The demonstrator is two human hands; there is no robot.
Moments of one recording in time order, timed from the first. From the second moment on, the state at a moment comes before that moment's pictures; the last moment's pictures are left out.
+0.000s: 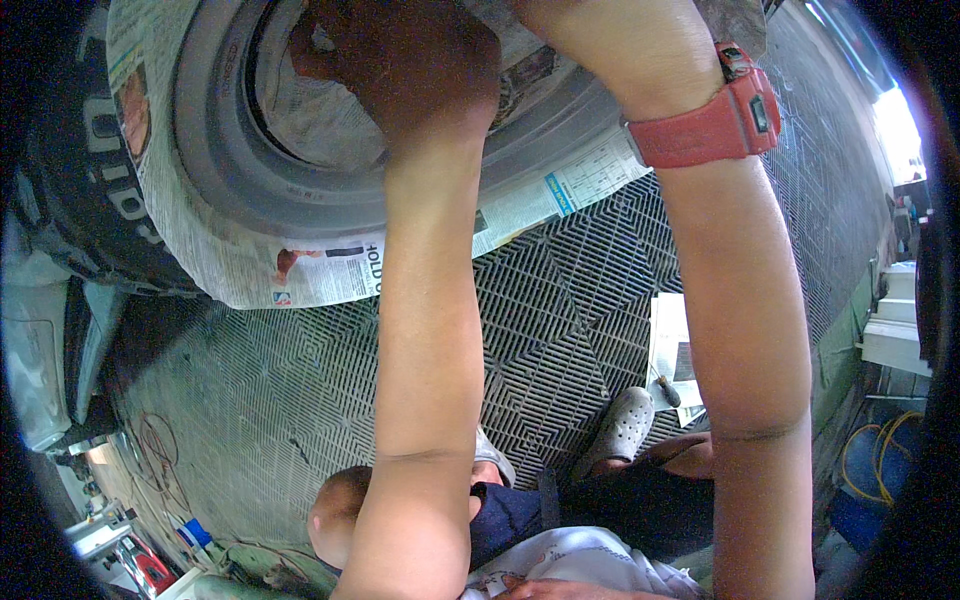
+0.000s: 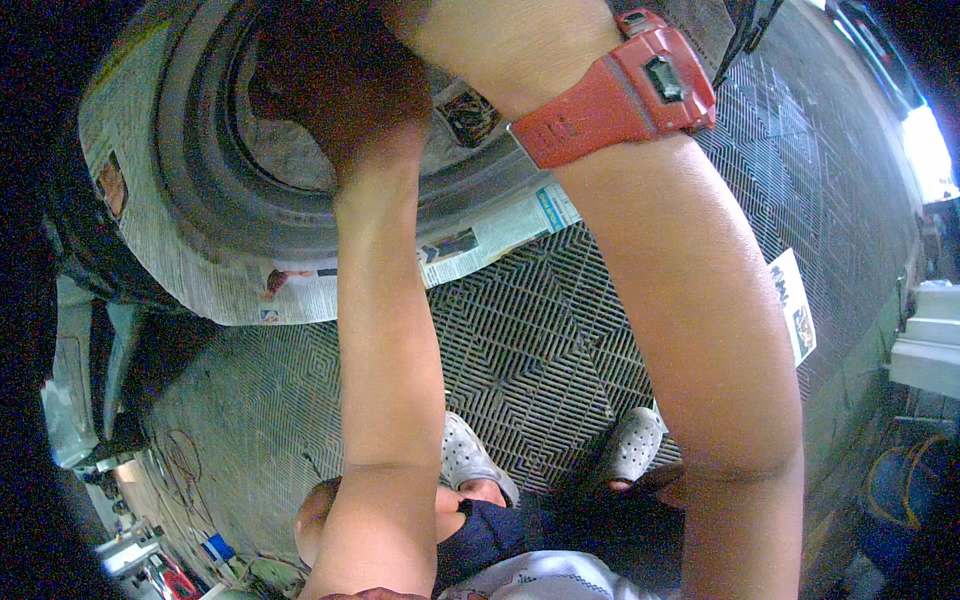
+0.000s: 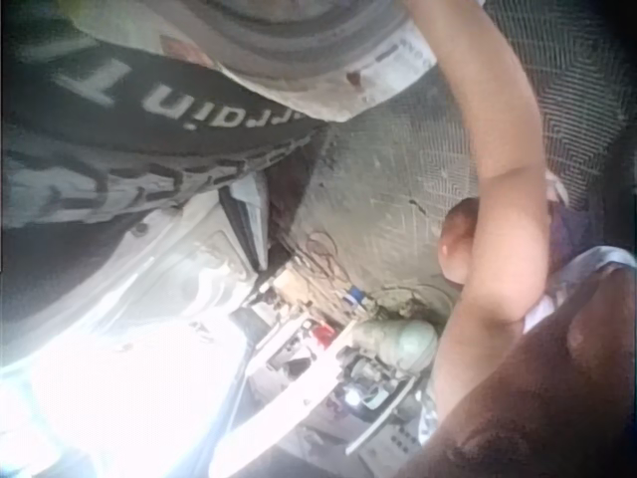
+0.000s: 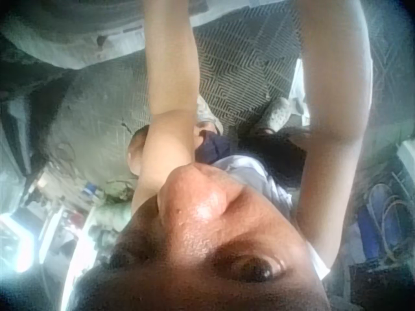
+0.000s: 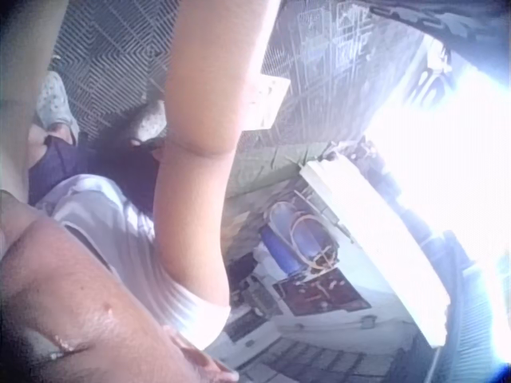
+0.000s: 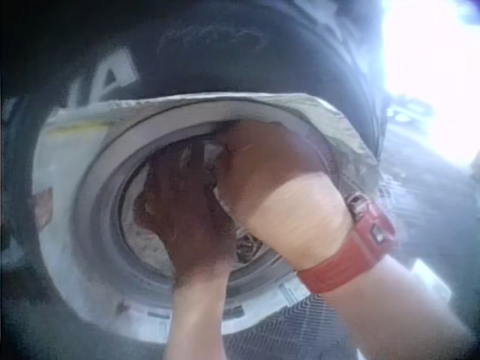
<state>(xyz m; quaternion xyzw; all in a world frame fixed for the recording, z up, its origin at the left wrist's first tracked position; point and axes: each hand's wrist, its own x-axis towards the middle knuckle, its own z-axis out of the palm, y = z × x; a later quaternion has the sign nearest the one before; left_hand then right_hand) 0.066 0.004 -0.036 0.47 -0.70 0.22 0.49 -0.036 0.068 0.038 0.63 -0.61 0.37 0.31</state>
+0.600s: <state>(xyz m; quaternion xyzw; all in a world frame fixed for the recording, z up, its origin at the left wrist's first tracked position) 0.058 0.003 -0.034 0.36 -0.78 0.26 0.45 -0.068 0.133 0.029 0.68 -0.66 0.26 0.20</state>
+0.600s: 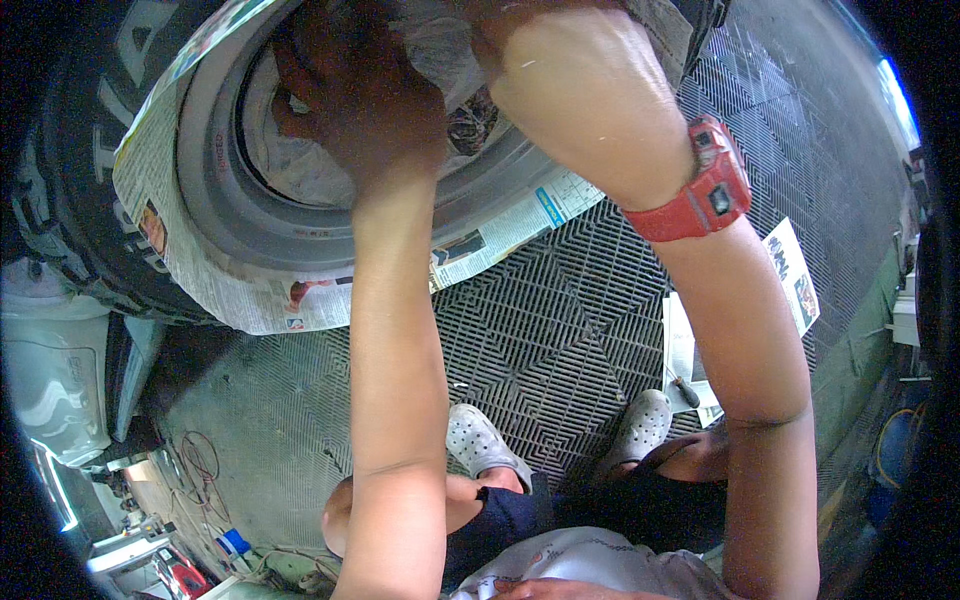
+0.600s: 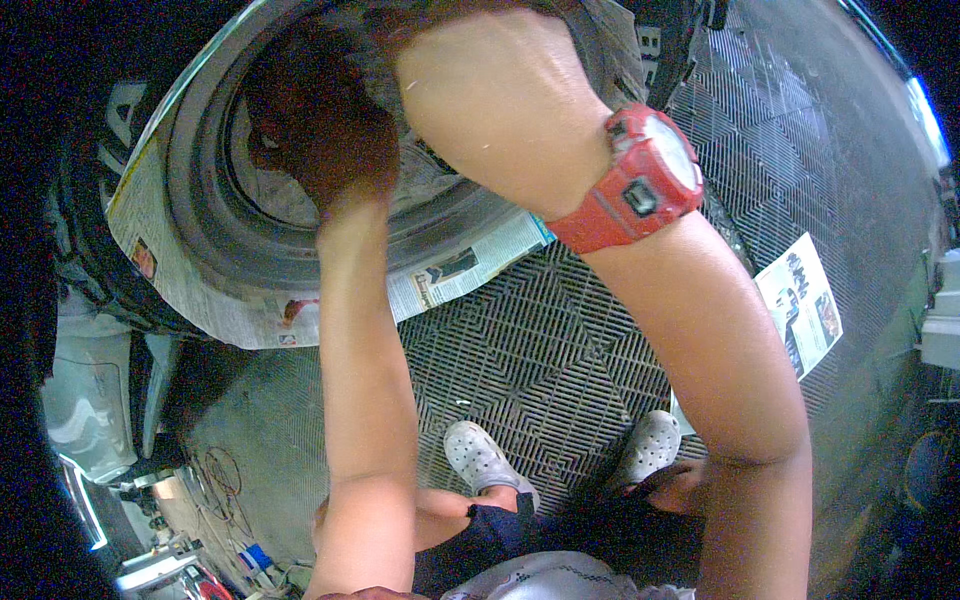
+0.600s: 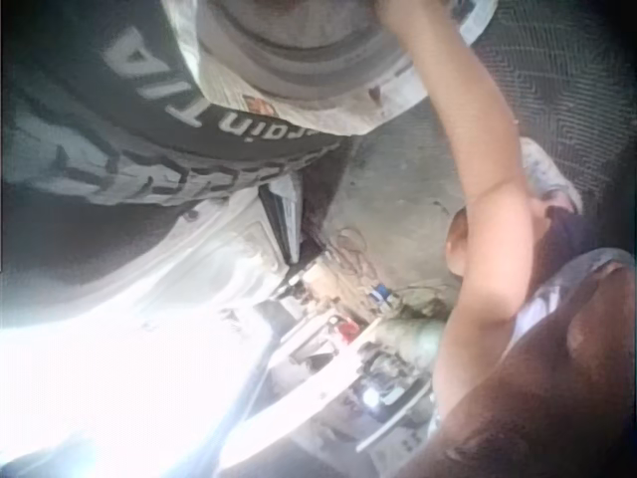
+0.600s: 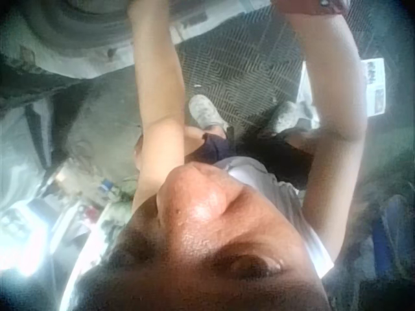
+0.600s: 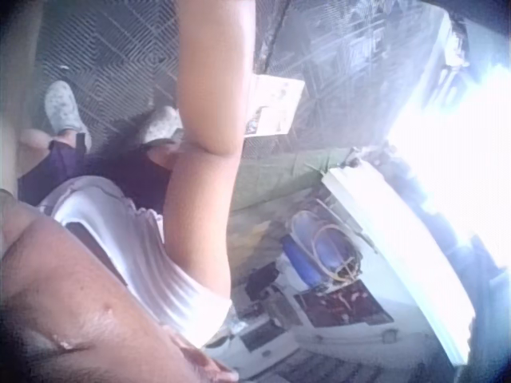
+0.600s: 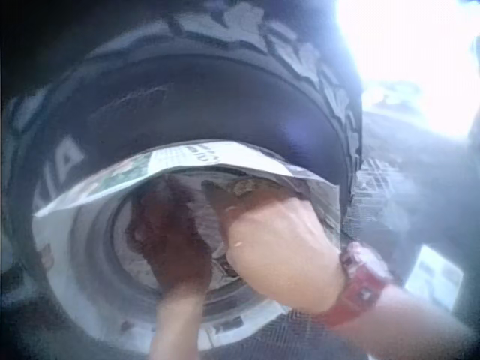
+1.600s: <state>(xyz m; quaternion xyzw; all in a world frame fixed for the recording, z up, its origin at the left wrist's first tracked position) 0.080 -0.041 -0.061 0.30 -0.81 0.27 0.43 -0.066 0.126 0.024 0.59 -0.69 0.40 0.11</state>
